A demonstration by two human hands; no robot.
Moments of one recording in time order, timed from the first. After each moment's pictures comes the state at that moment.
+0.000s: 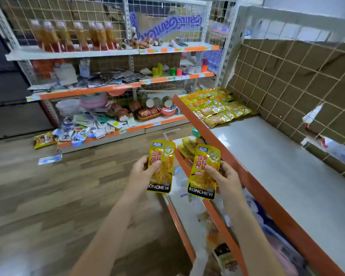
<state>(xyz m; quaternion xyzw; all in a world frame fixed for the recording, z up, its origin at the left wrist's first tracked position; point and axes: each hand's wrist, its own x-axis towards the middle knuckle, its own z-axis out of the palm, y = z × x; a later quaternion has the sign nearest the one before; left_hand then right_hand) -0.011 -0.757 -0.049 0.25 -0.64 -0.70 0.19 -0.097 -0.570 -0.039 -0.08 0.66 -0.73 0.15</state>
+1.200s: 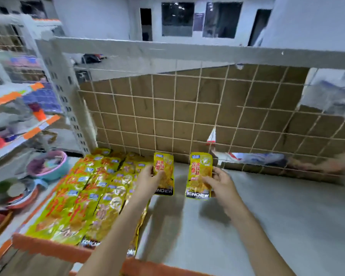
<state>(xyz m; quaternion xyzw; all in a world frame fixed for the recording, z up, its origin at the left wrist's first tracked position) -0.478 -0.668 -0.038 -0.13 -0.82 -0.55 -0.09 -0.371 -0.497 -0.030 0.24 0.66 -0.69 -0.14</state>
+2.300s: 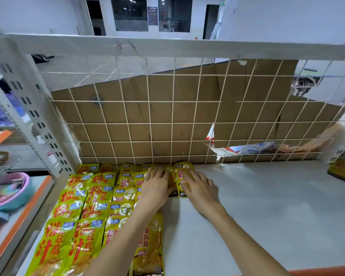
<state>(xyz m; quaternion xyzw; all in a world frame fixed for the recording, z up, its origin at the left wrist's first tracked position) -0.533 -0.663 -0.074 -0.44 -0.90 -0.05 0.04 -0.429 -0.545 -0.084 0.24 0.96 -0.09 -0.05</state>
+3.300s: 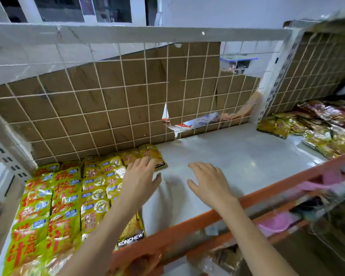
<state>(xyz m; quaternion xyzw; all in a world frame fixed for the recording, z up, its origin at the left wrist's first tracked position) -0.462 -0.694 -0.039 -0.58 -0.78 -0.17 0.15 -0.283 -0.590 -0.022 0.36 0.93 -0.06 -0.06</state>
